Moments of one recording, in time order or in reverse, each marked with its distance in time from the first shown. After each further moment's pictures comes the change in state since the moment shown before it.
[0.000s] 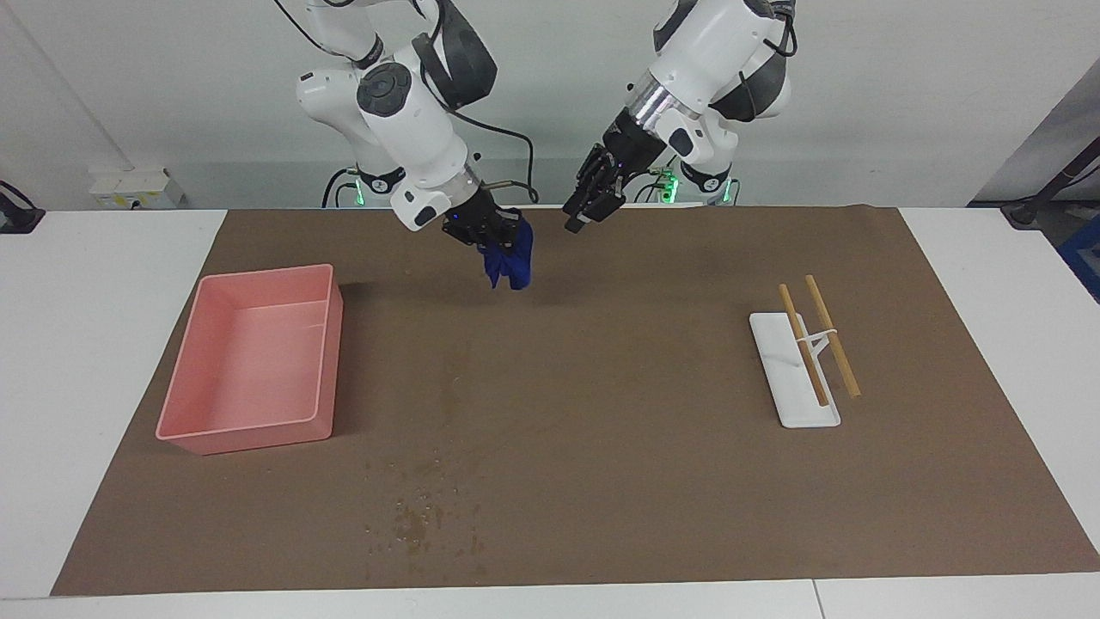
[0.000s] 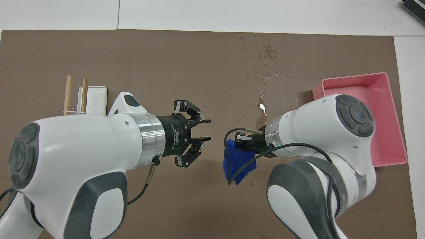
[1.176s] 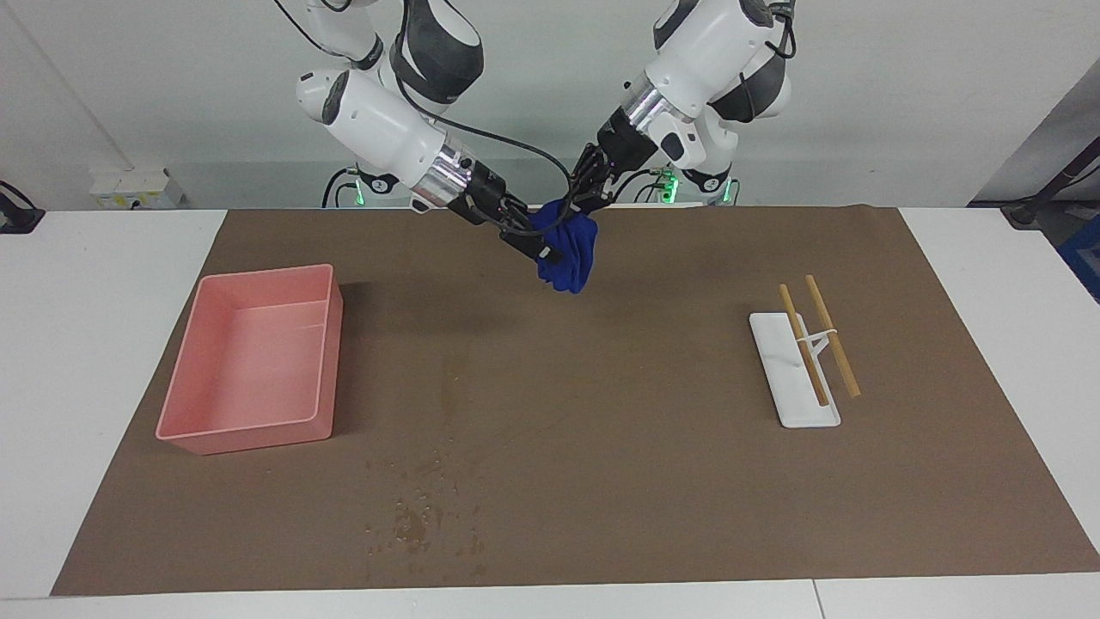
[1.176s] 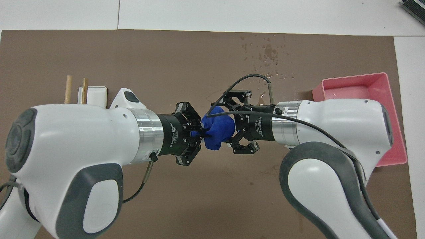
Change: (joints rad) left arm -0.001 0.013 -0.017 0.026 -0.111 -0.083 -0.003; right arm 0.012 0.004 0.003 0.013 0.621 0.314 0.740
